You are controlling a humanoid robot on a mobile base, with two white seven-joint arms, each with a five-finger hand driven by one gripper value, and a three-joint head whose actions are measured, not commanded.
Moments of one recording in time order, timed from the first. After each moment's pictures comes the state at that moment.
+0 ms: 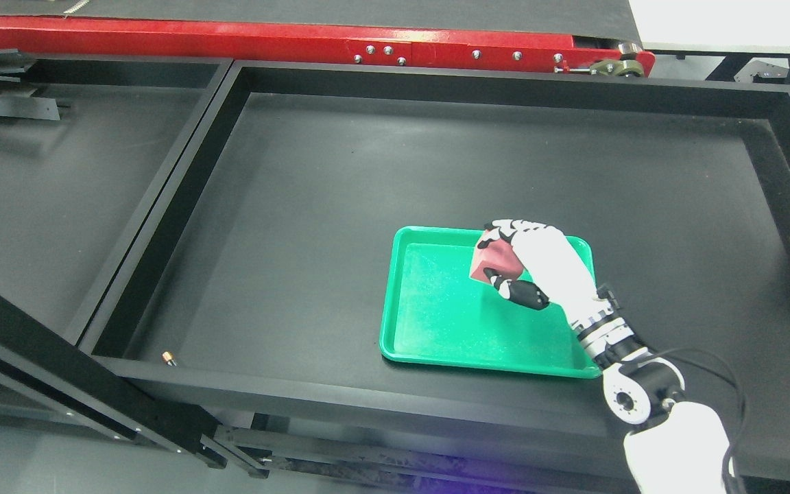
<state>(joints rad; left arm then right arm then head) 0.00 0.00 -0.08 0.00 0.13 0.01 0.18 -0.10 0.00 0.05 -1.50 1.05 -0.48 0.07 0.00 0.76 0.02</state>
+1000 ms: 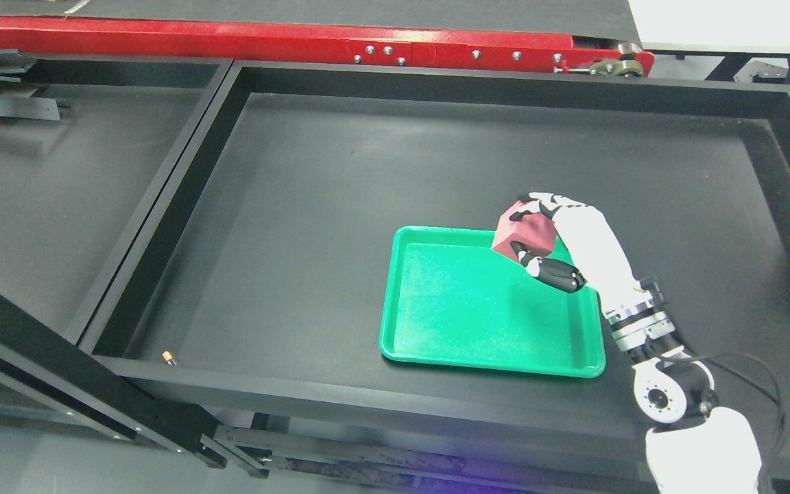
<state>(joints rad) 0.00 0.00 -0.08 0.00 0.13 0.01 0.18 -0.08 0.00 -0.03 -1.57 0.89 -0.49 0.08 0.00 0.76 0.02</state>
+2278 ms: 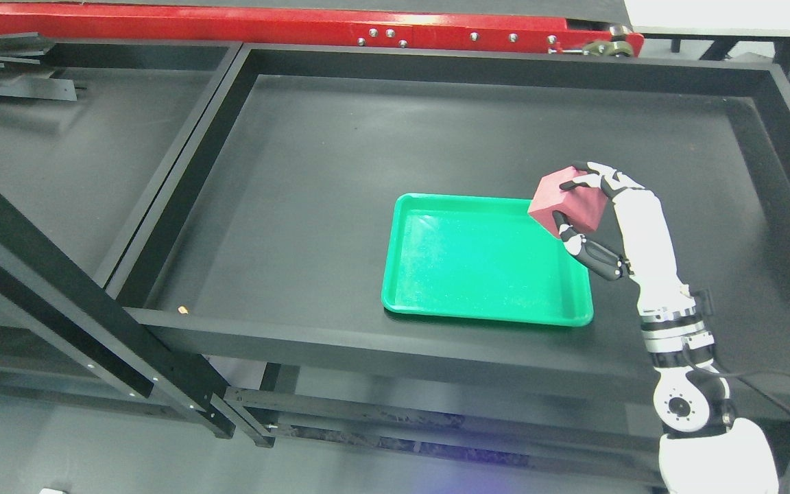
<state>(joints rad) 0.00 0.00 -0.08 0.00 0.13 0.01 0.18 -0.06 0.00 -0.08 -1.58 0.79 -0.54 -0.10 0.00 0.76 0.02</state>
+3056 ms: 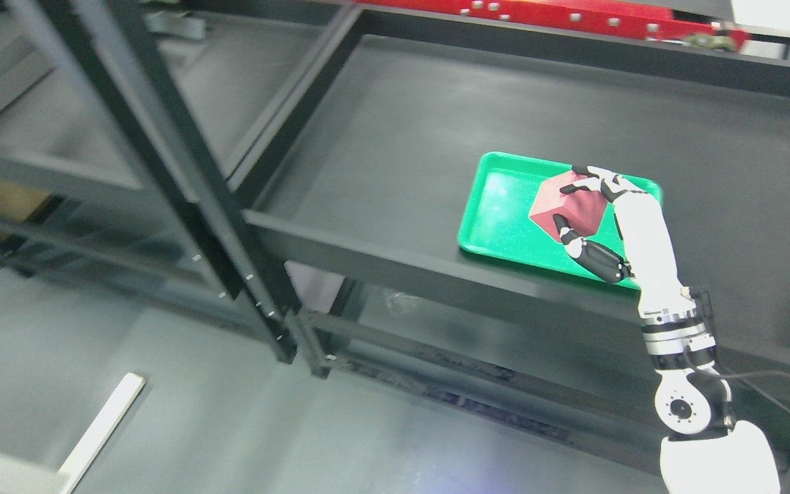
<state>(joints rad) 0.00 0.00 -0.08 0.00 0.13 0.01 0.18 -0.05 0.00 -0.09 -1.58 0.79 -0.54 -0.10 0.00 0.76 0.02</state>
